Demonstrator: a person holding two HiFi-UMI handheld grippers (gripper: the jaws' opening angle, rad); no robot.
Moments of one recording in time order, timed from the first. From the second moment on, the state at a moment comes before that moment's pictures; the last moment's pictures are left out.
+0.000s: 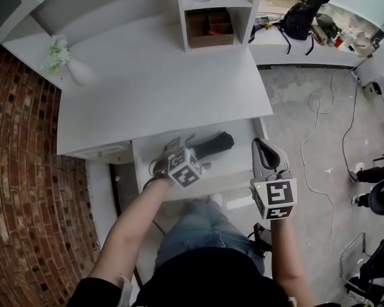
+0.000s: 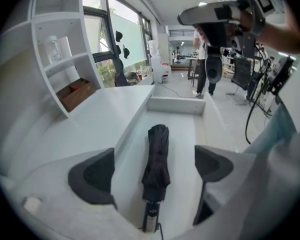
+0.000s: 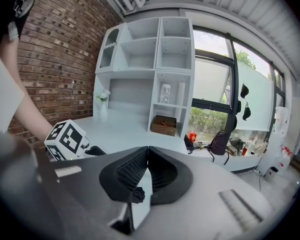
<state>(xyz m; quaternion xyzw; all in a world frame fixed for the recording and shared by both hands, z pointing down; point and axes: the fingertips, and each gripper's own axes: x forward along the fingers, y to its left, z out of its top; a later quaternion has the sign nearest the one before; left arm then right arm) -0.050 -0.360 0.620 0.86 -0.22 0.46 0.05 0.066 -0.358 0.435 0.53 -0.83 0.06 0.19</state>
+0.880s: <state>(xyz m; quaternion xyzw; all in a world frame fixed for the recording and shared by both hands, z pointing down) -0.120 -0.377 0.446 0.88 -0.41 0.23 0.01 0.052 -0.350 0.350 0.49 -0.86 0.01 0.12</state>
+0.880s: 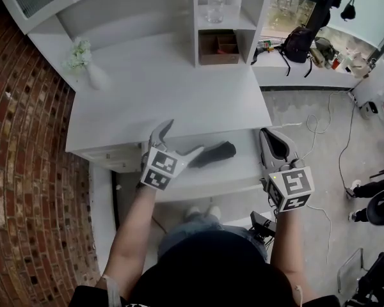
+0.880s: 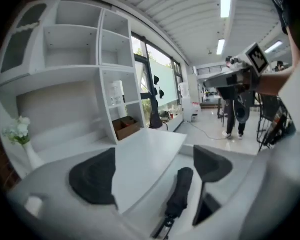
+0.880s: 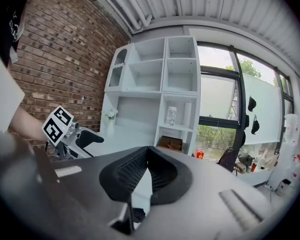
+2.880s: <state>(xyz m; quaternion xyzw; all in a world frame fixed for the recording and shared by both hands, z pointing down) -0.227 -0.326 0.215 0.79 -0.58 -0.03 -0.18 0.034 -0.342 0.234 0.50 -0.86 -0.11 0.00</state>
